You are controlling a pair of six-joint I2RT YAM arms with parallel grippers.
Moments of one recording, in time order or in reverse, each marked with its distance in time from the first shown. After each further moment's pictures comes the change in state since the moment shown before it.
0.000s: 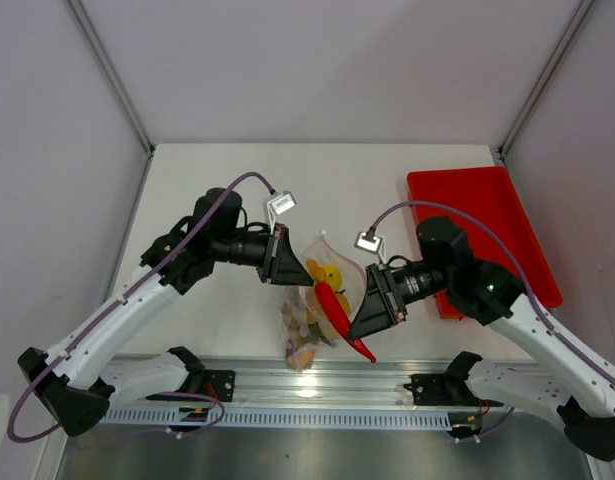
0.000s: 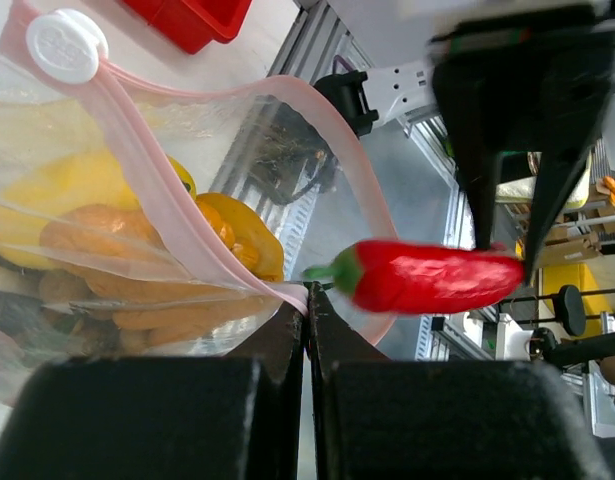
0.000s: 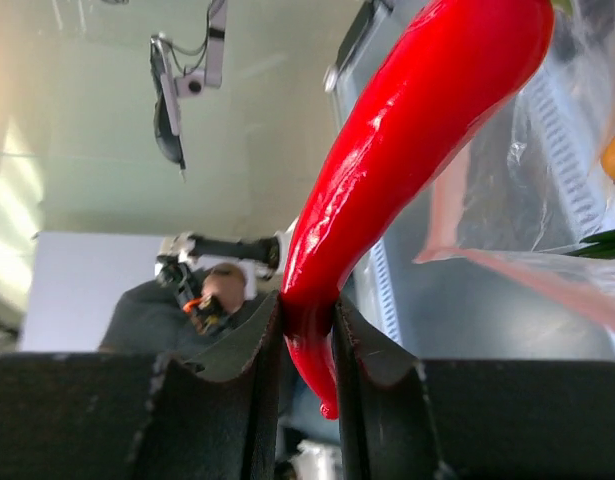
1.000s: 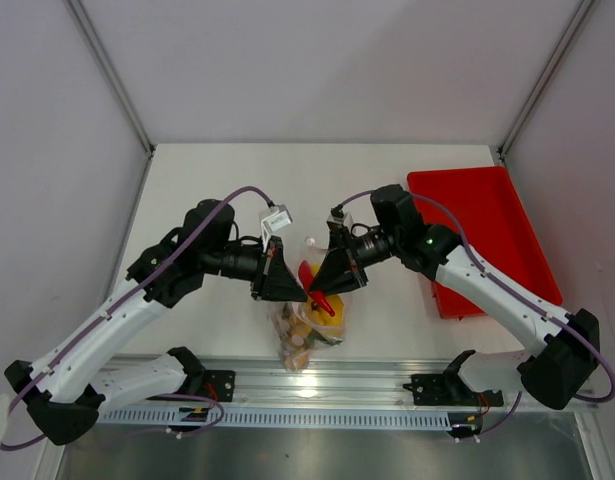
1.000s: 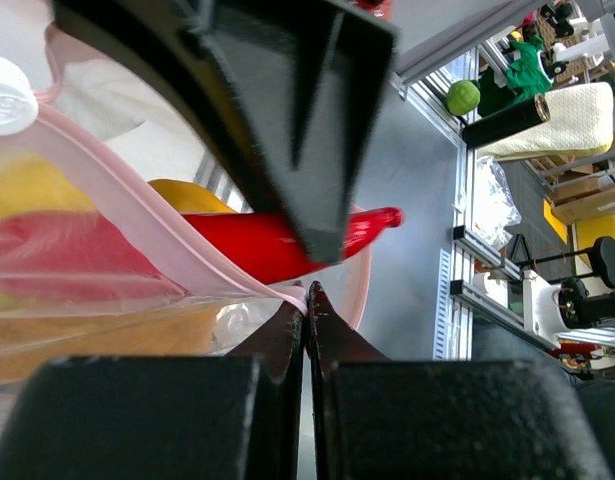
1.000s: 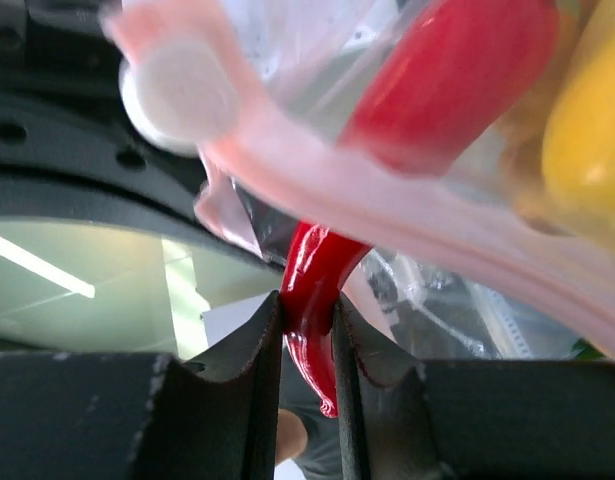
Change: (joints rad) left arm -0.055 -0.096 -0.012 -0.060 0.012 0.105; right arm -0.068 0.369 0.065 0.199 -0.061 0.374
